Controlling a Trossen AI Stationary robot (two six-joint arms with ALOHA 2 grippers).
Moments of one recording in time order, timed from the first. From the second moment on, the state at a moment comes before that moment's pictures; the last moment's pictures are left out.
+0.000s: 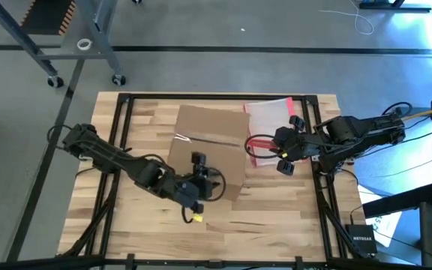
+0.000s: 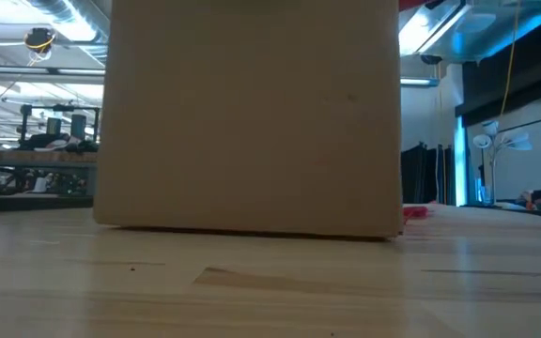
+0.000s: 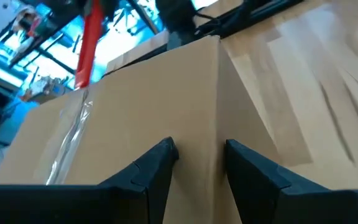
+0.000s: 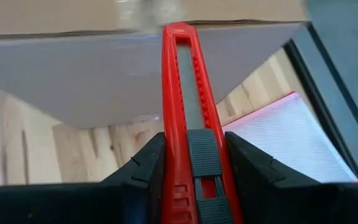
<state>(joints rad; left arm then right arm) -0.42 1.69 1.57 -0.56 -0.69 0.16 0.31 1.23 1.48 -1.32 0.39 0.45</state>
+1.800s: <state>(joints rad) -0.42 1.51 1.58 -0.81 -0.72 -0.02 0.70 1.47 0.93 -0.85 0.30 0.77</state>
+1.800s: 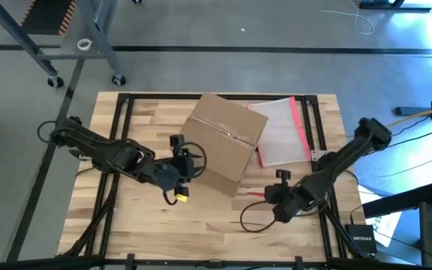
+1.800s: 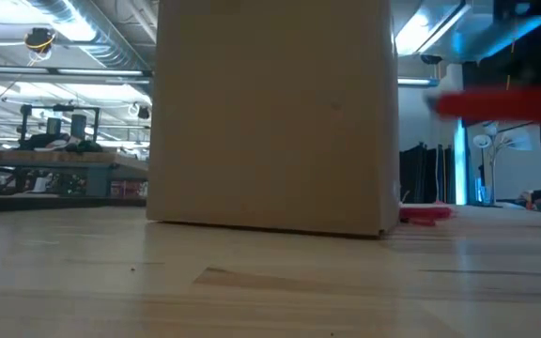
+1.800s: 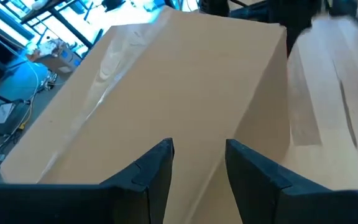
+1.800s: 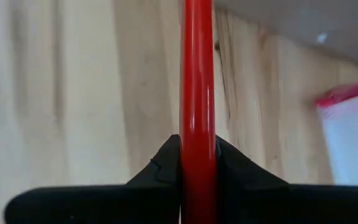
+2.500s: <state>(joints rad) -0.42 1.51 1.58 -0.81 -0.72 -0.03 0.69 1.61 0.82 -0.67 0.28 0.86</state>
